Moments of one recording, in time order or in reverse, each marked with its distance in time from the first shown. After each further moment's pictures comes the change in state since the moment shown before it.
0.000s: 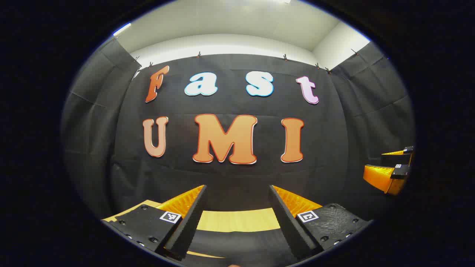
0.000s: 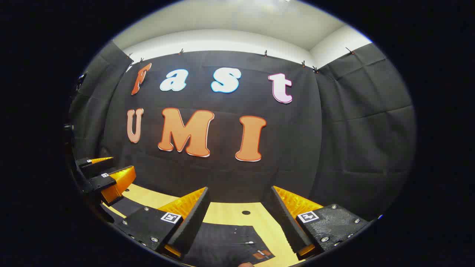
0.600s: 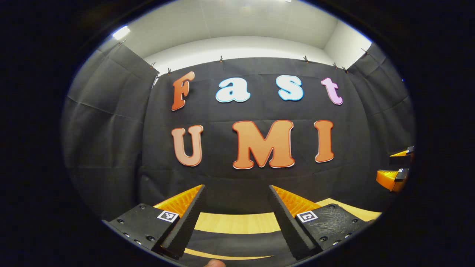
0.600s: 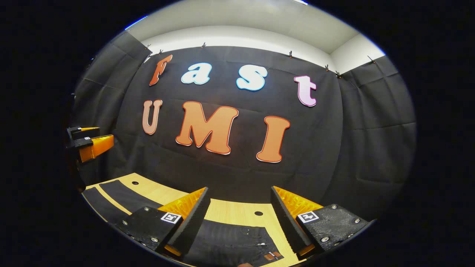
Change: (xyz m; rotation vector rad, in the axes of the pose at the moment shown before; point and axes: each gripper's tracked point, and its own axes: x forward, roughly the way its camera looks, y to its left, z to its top) left arm -0.022 0.154 0.030 0.089 -0.010 0.181; right arm 0.024 0.062 -0.013 -0.057 0.048 0.110
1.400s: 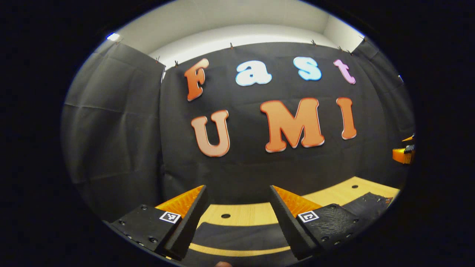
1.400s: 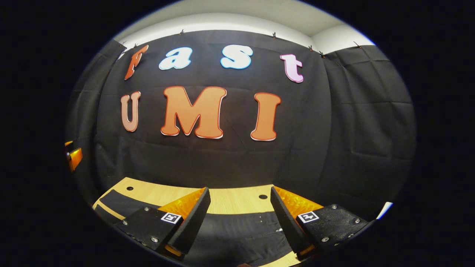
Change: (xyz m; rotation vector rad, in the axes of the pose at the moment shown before) left arm 0.034 0.146 -0.088 0.081 0.217 0.008; right arm 0.014 0.043 -0.044 0.108 0.198 -0.184
